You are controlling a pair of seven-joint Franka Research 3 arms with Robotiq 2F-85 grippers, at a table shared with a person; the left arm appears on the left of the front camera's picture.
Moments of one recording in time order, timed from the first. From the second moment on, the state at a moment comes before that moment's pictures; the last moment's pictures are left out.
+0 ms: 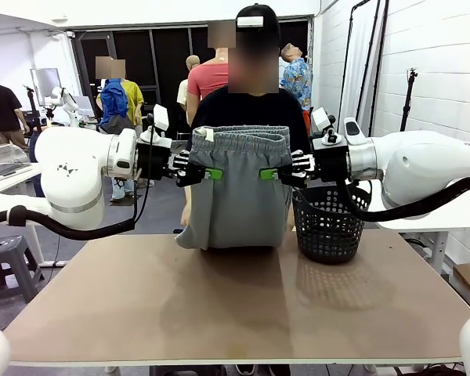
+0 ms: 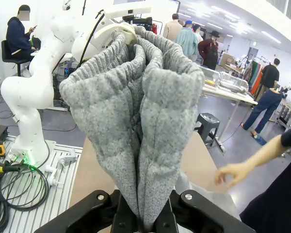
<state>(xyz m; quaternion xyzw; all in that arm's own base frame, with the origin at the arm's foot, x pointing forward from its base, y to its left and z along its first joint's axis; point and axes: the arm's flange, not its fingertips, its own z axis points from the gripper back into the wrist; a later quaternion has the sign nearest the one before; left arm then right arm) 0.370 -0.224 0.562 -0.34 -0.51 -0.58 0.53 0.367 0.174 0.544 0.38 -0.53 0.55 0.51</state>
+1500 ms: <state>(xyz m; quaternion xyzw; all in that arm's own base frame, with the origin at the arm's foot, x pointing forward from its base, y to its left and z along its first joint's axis) 0.370 -0.224 0.562 -0.34 -0.51 -0.58 0.53 0.367 0.174 0.544 0.38 -0.53 0.55 0.51</state>
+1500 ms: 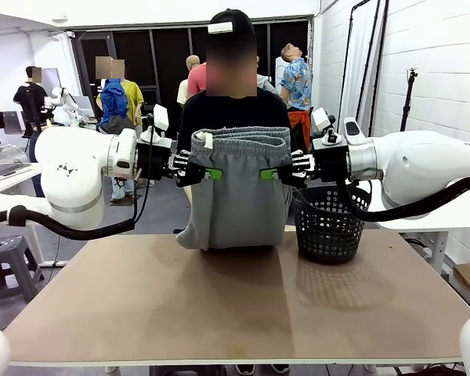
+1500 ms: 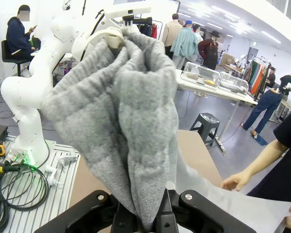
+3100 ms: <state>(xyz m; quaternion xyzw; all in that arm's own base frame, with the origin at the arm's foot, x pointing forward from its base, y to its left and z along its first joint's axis) 0.371 -0.224 0.562 -0.34 -0.51 -0.58 0.53 0.367 0.174 0.544 0.38 -0.53 0.55 0.51</state>
